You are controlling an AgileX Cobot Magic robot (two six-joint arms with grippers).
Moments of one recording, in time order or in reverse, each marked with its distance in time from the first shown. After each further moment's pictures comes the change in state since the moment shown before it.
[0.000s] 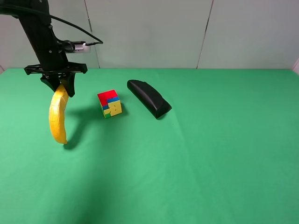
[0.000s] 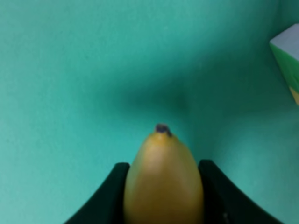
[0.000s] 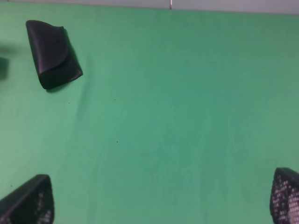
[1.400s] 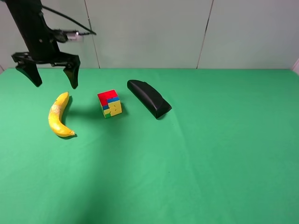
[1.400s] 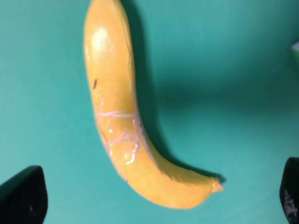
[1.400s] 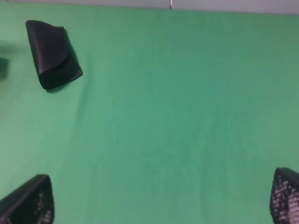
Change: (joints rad) left arm 0.000 -0.095 -0.005 0.090 0.015 -0.030; right arm 0.000 0.000 0.000 0.000 0.000 0.000
